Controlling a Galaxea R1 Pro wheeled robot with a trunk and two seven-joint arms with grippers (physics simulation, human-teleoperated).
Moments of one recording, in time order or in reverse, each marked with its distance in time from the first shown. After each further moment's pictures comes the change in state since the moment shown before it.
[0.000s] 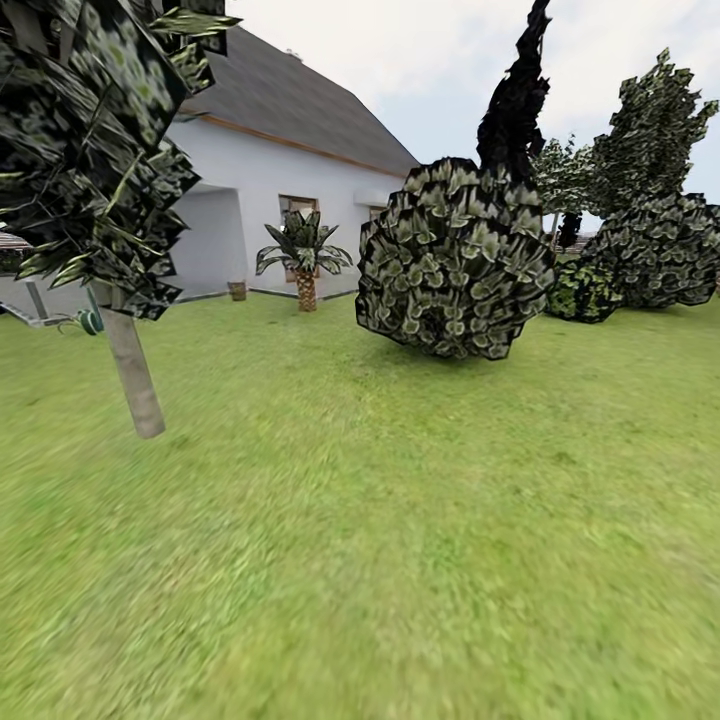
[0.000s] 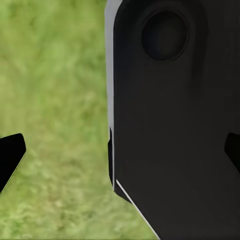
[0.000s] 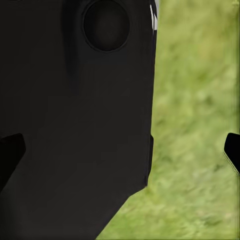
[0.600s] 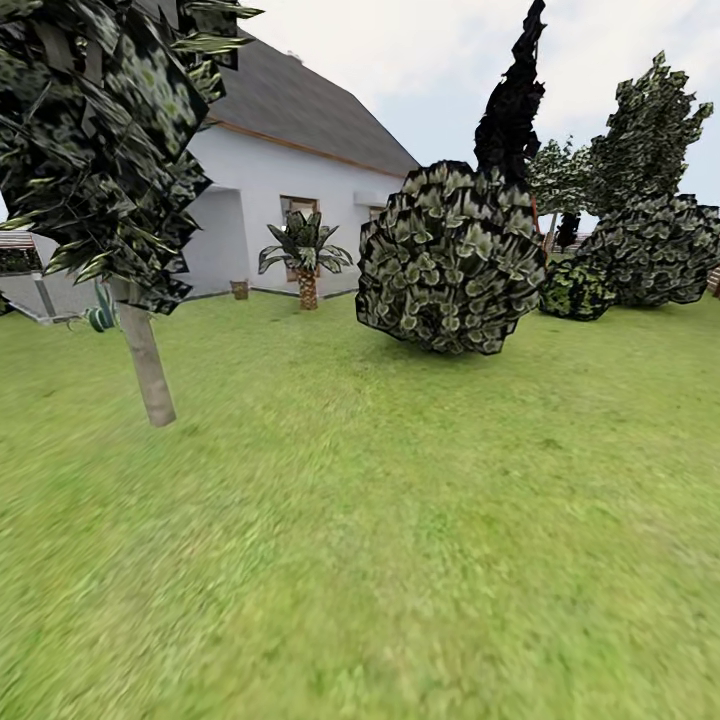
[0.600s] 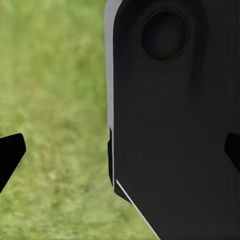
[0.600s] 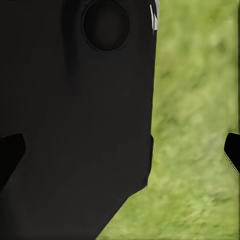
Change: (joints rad) left arm 0.000 0.000 0.000 0.000 0.000 0.000 0.000; right arm 0.000 0.000 0.000 0.000 0.000 0.000 0.000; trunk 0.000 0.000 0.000
